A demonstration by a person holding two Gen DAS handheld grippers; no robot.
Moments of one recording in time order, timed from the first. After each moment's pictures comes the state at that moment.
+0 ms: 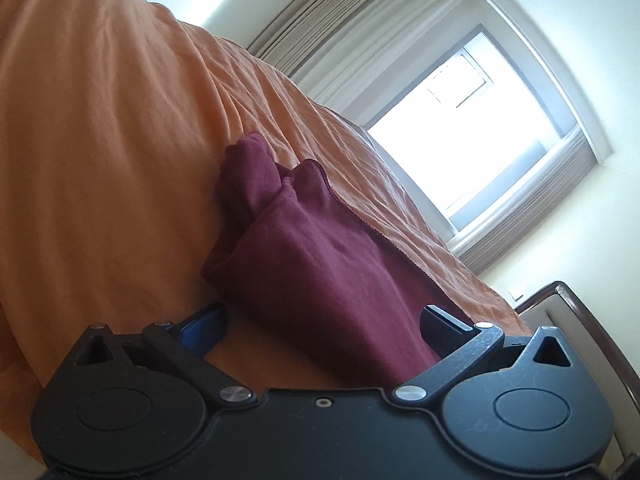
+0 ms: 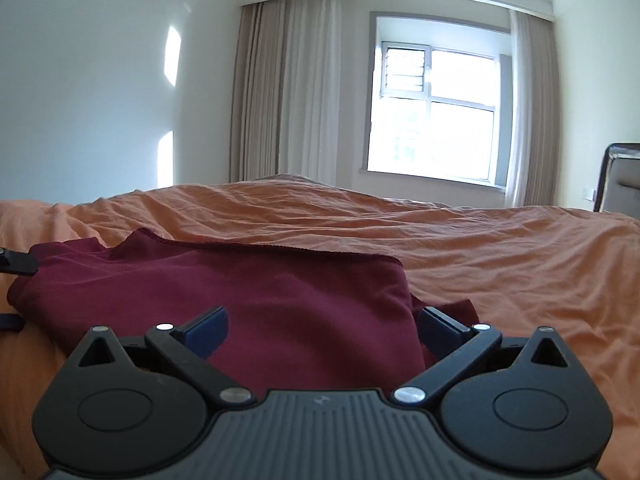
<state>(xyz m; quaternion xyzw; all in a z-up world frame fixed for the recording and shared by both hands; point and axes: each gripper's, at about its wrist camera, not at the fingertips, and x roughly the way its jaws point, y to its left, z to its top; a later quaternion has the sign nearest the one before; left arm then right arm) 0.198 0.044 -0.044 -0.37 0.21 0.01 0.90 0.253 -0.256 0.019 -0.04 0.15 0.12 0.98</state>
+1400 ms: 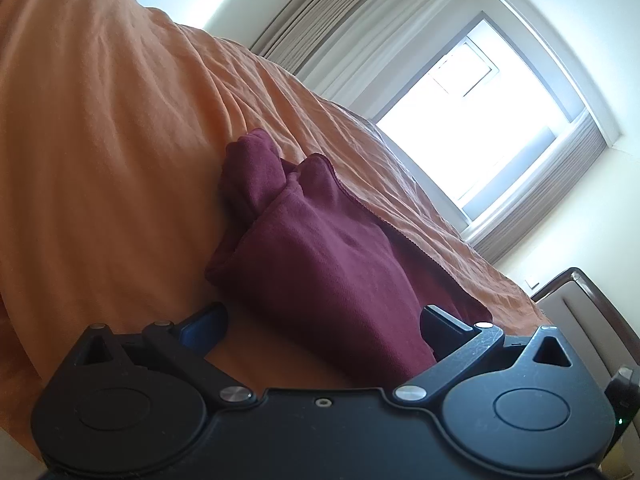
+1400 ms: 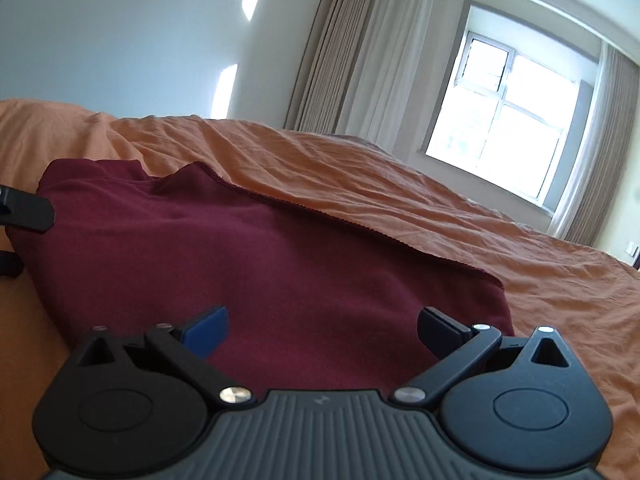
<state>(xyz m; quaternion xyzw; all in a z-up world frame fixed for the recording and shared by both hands) 0.204 0.031 -0.037 -0.35 0.22 0.02 0.91 0.281 -0.171 -0.005 -0.17 0.18 0.17 0.95</state>
